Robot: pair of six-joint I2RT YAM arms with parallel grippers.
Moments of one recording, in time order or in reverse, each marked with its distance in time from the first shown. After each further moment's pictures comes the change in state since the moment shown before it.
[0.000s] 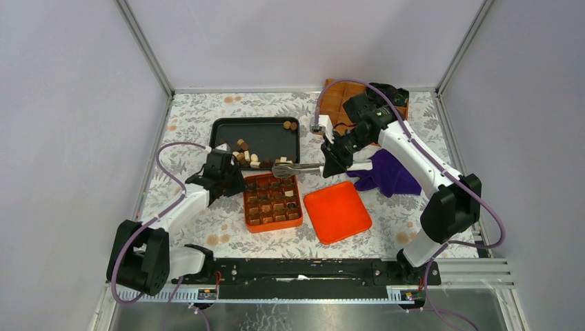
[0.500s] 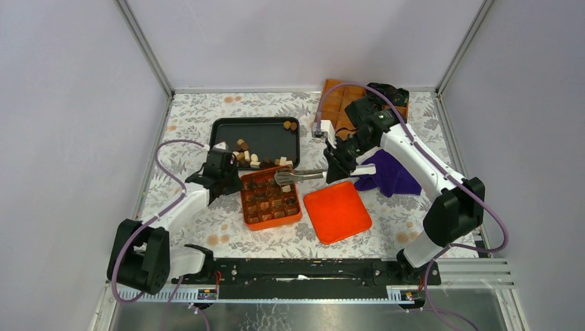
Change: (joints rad) left arm 0.000 0.028 0.019 0.003 -0.051 0.026; right arm 0.000 -0.038 -0.043 -0.033 -0.008 -0.023
